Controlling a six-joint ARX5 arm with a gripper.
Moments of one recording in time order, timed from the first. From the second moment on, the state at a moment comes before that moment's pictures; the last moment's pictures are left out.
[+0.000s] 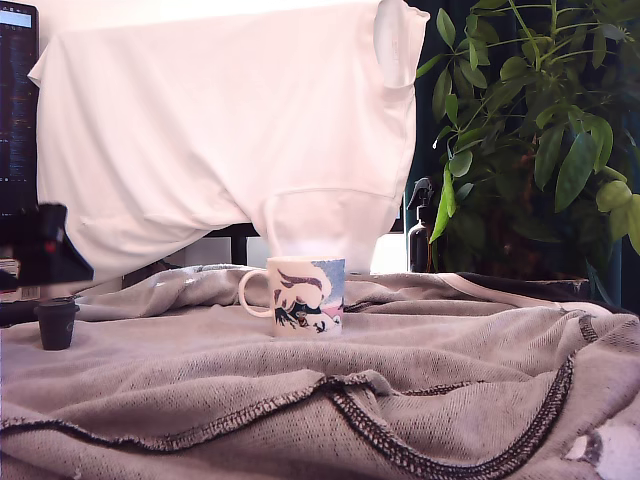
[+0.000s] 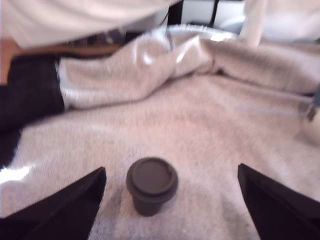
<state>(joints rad) -0.12 1.52 0.31 0.86 0.14 -0.10</state>
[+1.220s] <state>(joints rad) -0.12 1.61 0.51 0.66 0.20 -0.12</state>
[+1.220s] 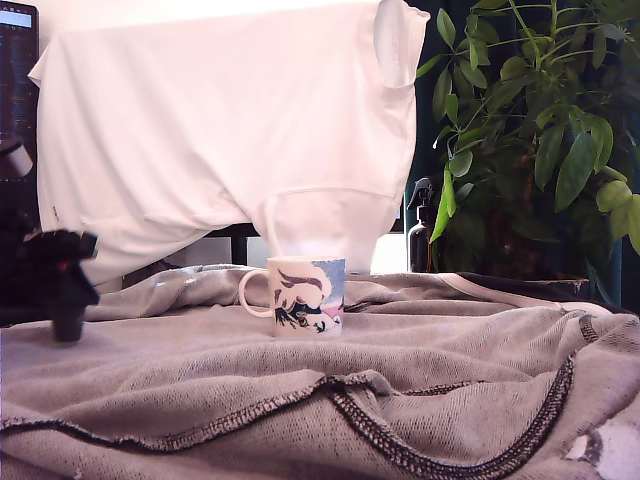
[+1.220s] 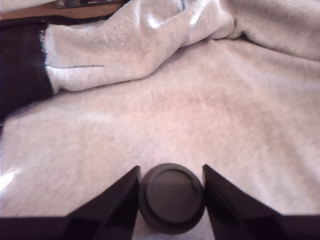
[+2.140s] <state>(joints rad) -0.48 1.61 0.78 0.78 0.33 -0.21</state>
